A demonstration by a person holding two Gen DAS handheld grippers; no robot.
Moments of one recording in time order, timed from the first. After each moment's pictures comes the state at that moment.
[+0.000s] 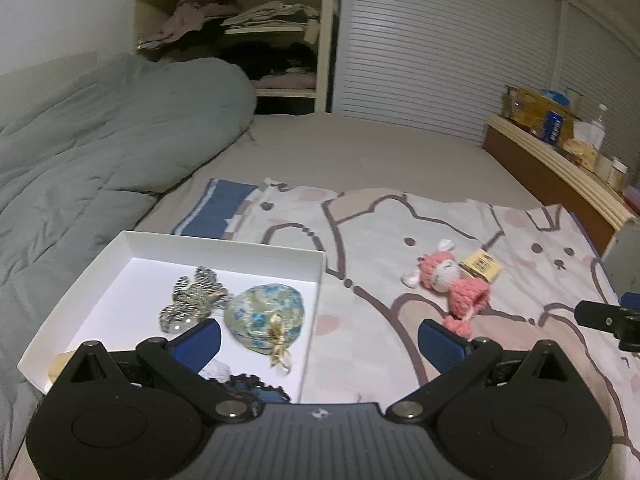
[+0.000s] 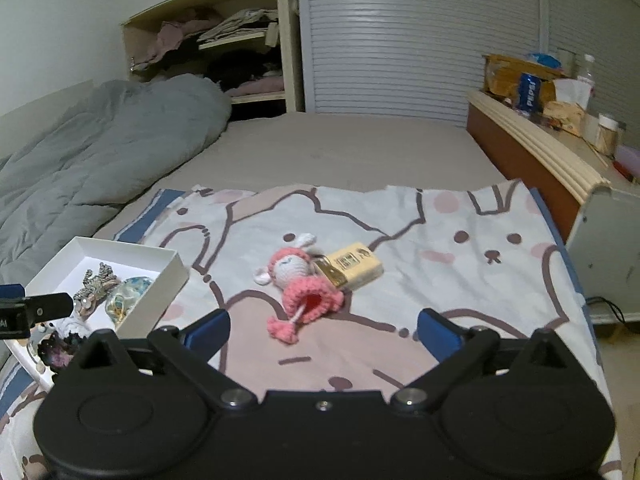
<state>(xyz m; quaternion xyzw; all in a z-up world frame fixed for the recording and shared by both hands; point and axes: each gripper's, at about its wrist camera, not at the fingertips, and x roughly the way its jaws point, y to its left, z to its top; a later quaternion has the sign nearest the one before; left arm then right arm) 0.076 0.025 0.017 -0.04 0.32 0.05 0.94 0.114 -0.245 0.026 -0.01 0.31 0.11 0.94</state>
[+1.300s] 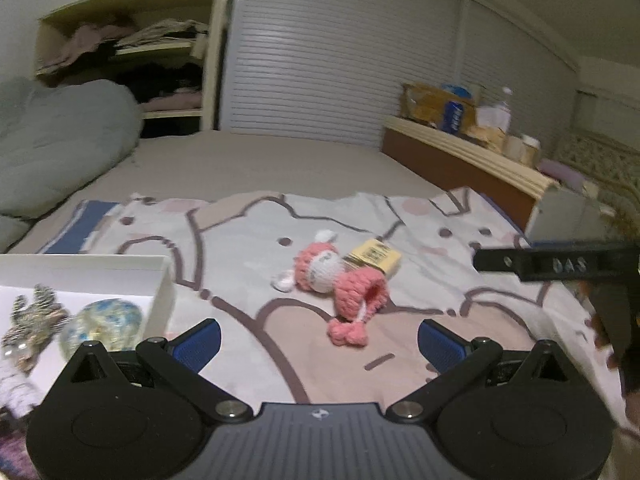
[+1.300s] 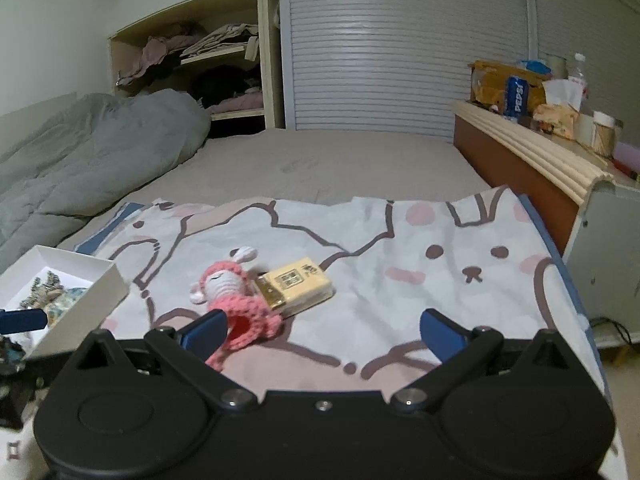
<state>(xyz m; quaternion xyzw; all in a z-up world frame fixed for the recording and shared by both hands) 0.119 -0.049 -0.058 -0.03 0.27 -0.10 0.96 0.173 -0.293 -0.025 -0.02 0.26 0.11 0.96</state>
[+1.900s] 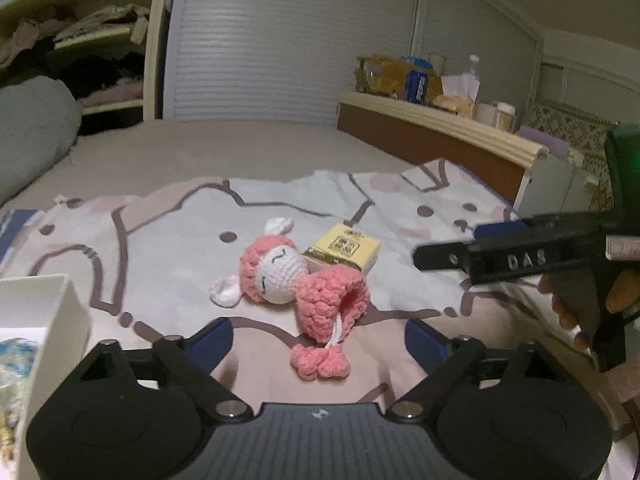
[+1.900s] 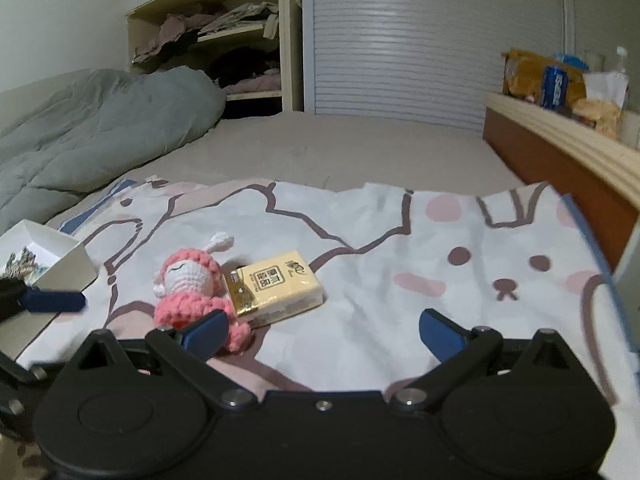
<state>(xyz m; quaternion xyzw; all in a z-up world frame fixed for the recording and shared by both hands) 0.196 -0.075 -0.098 -0.01 0.28 -0.16 0.95 0.246 -0.296 -0.066 -0.03 0.28 0.16 0.95</state>
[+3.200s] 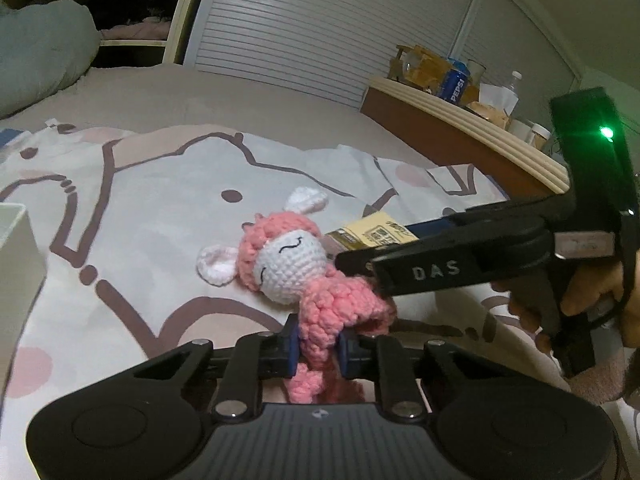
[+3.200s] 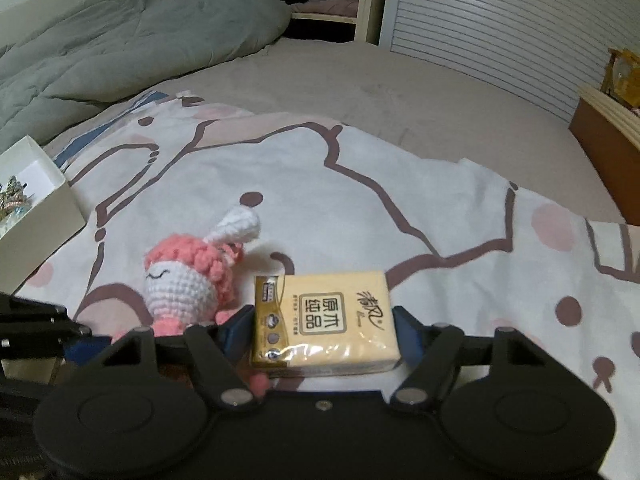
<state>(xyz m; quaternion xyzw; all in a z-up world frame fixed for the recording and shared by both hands) 0.232 -0.064 -0.123 -0.11 0.32 -0.16 0.93 0.315 -0.231 -0.081 -0.13 0.37 0.22 0.89</state>
